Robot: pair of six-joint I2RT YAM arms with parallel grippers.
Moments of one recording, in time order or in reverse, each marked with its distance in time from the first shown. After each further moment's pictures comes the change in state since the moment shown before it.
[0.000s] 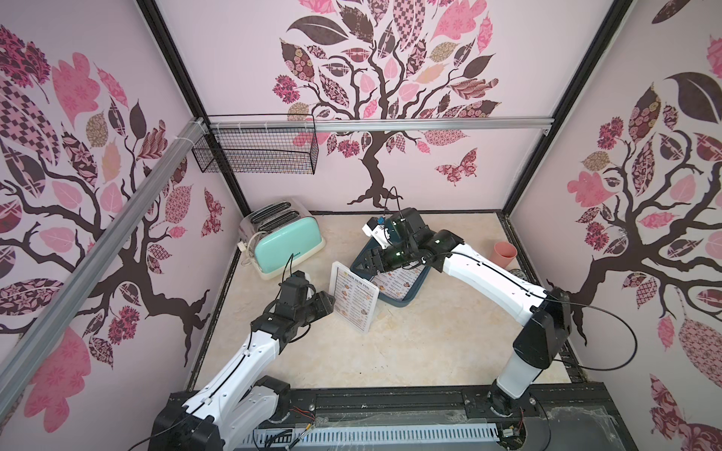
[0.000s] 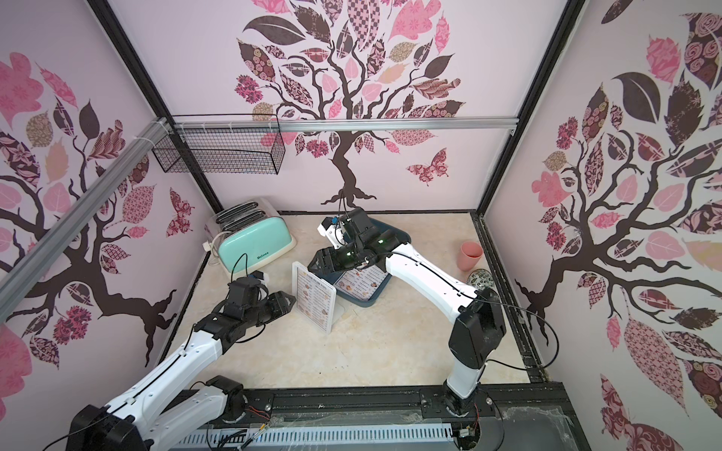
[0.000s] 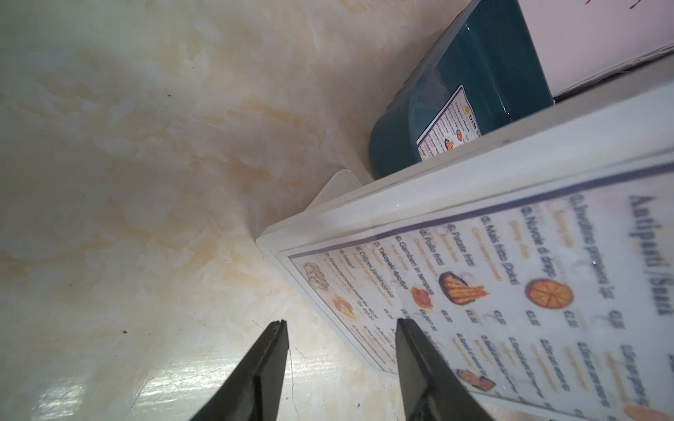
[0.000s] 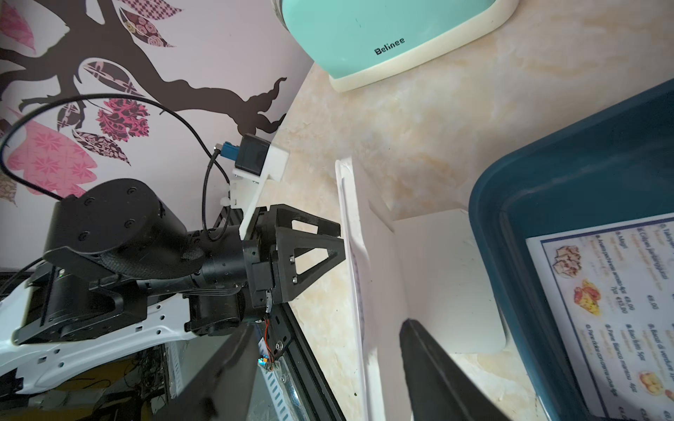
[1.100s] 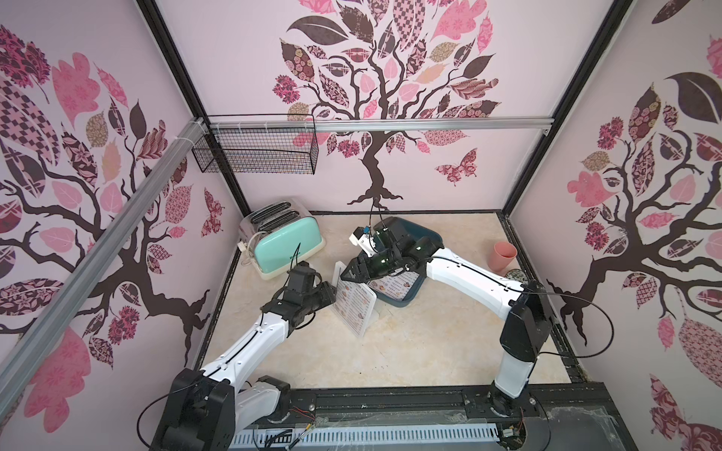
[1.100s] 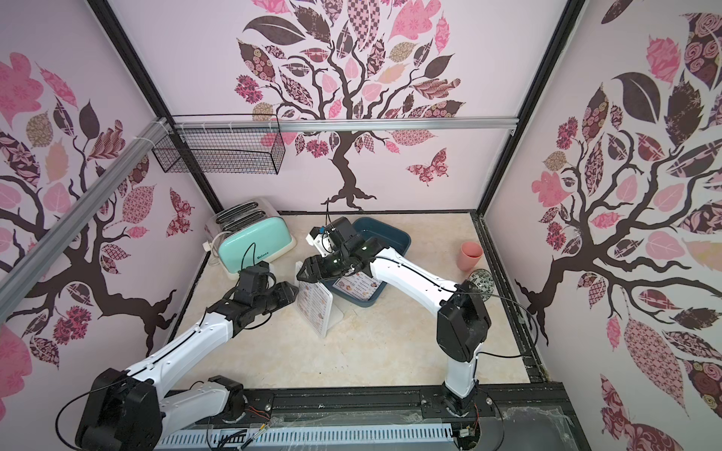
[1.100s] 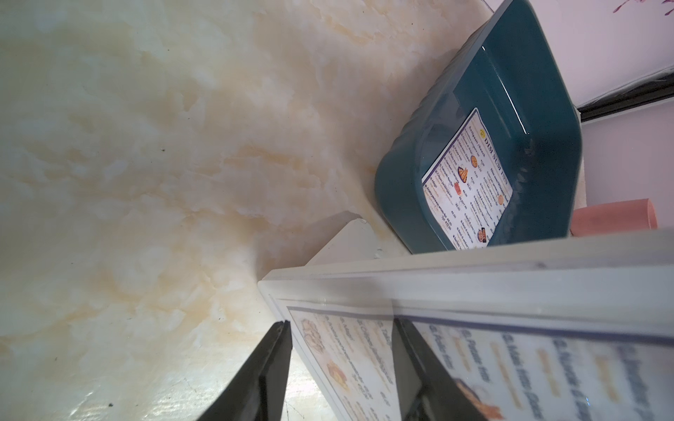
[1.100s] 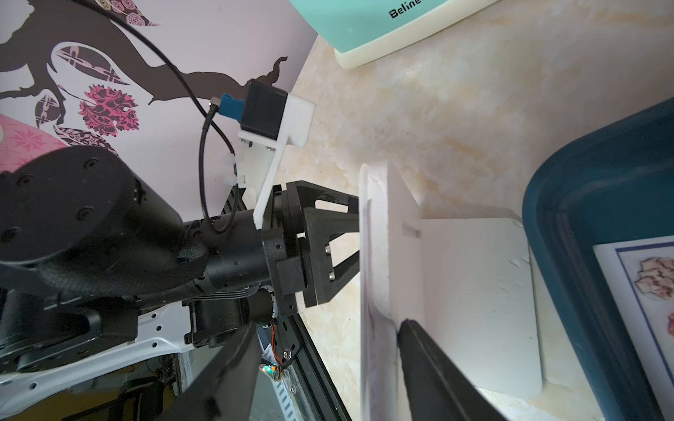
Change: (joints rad) left arm 0.000 0.177 0.095 0.074 -0.048 0.023; right arm 0.059 0.063 -0.007 0.072 -0.002 0.065
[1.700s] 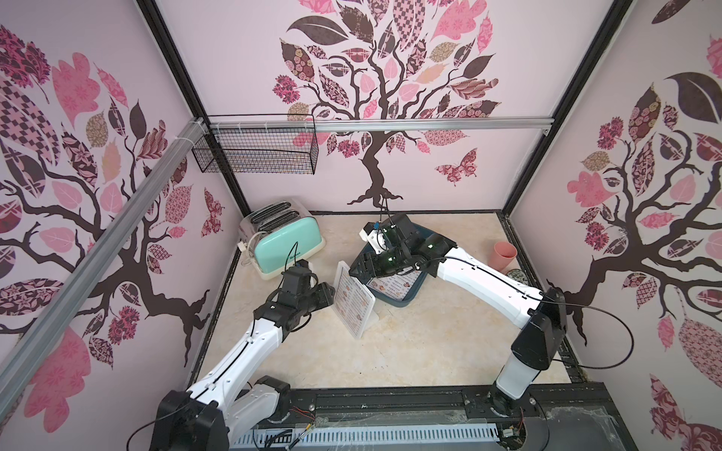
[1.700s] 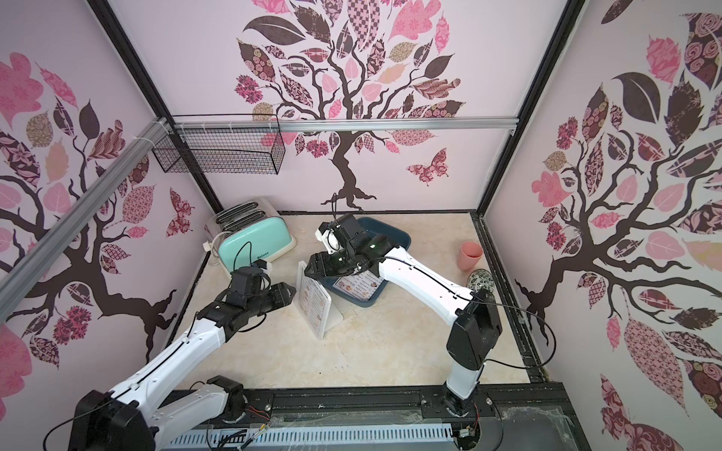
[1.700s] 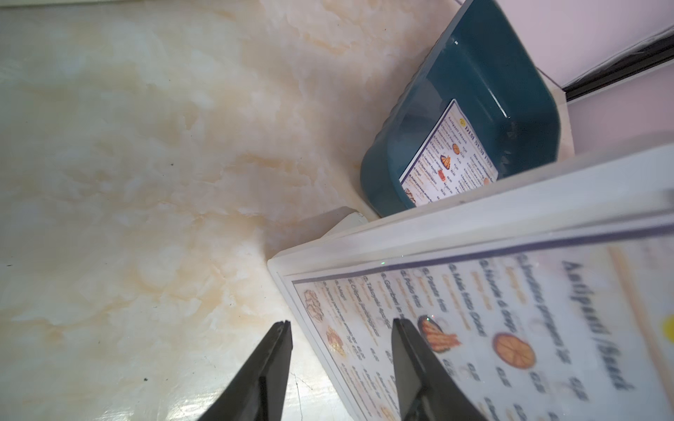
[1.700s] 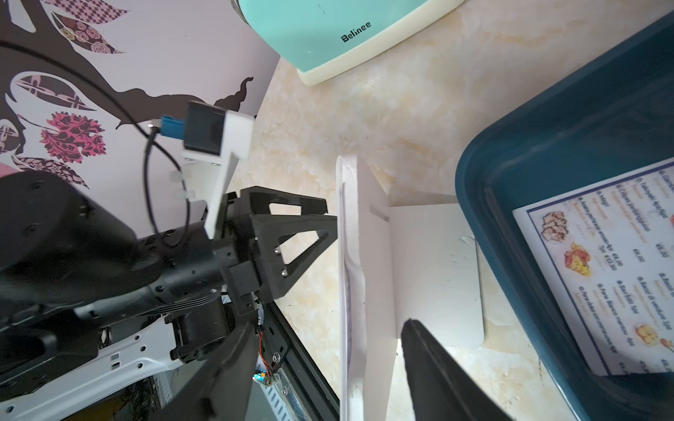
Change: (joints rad) left arm 0.000 -0.152 0.016 -0.117 0.007 0.100; right arm 0.005 -0.069 0.026 -0.127 0.149 0.037
